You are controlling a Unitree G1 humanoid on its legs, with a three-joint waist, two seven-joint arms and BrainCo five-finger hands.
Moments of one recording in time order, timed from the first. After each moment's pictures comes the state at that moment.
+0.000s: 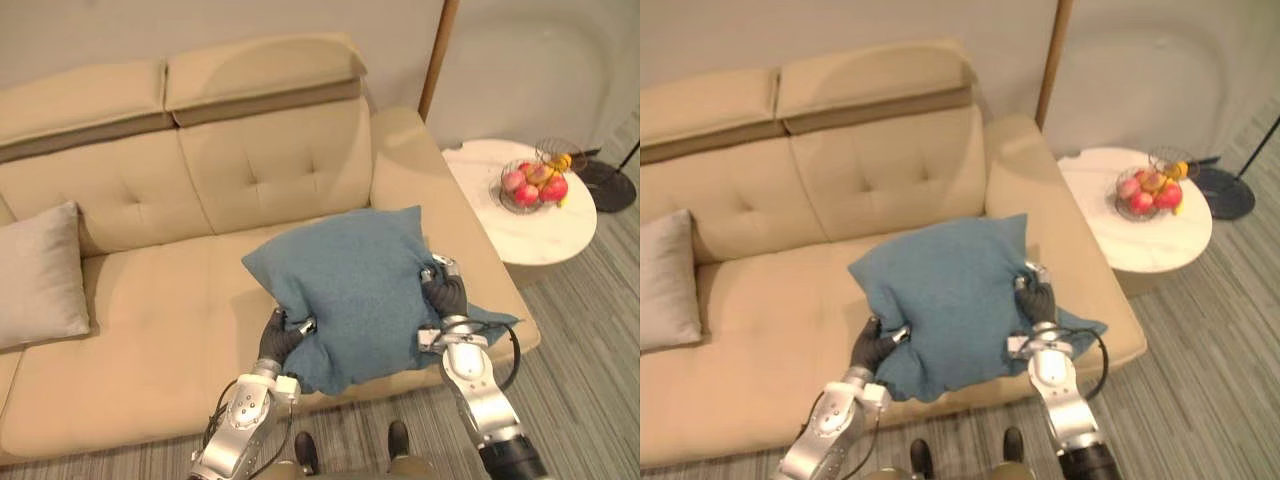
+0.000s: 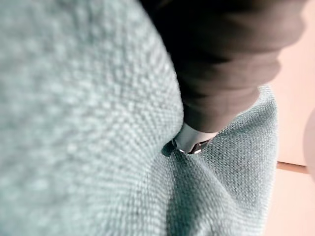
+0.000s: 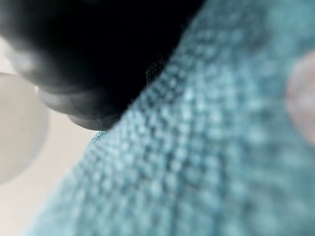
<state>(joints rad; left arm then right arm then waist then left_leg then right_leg) 0.04 0.23 -0.40 0.04 -0.33 -0.21 0.20 -0.18 -0.24 0.17 0.13 -0.04 -0.17 -0.29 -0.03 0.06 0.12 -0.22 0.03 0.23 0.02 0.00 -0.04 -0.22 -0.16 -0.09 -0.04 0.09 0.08</state>
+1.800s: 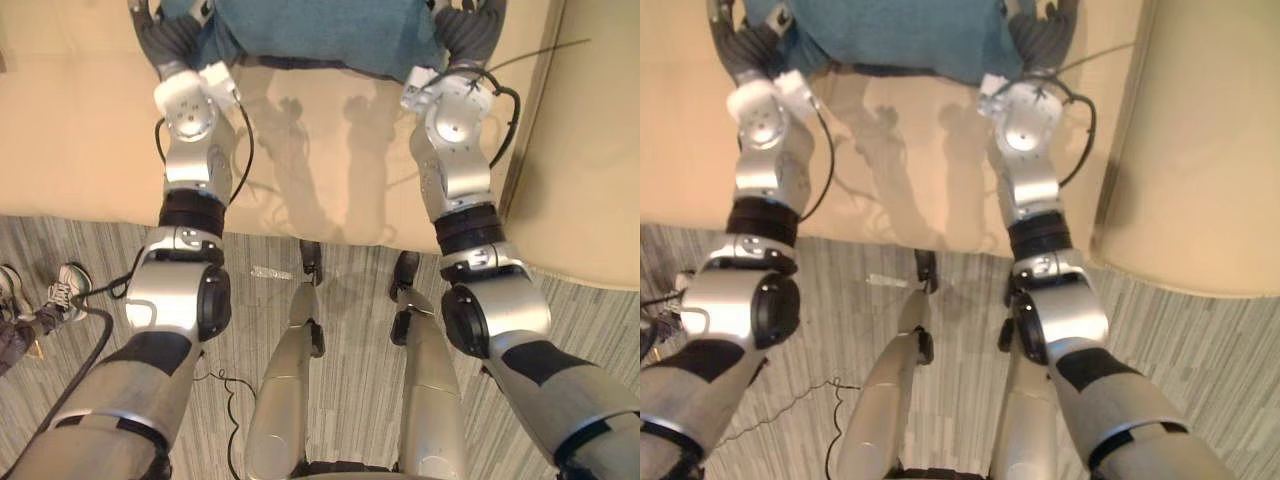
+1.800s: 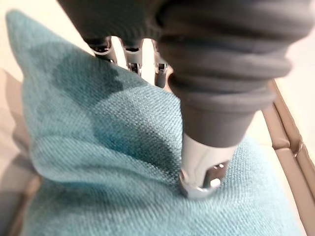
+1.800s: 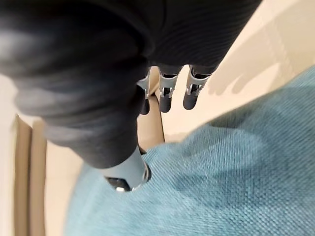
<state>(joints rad) -1.22 0.30 0.19 0.83 -0.25 -0.19 0.45 -1.17 -0.14 -0.07 0.55 0.13 -0.16 -0.47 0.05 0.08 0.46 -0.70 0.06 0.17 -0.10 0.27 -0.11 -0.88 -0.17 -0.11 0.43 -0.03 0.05</state>
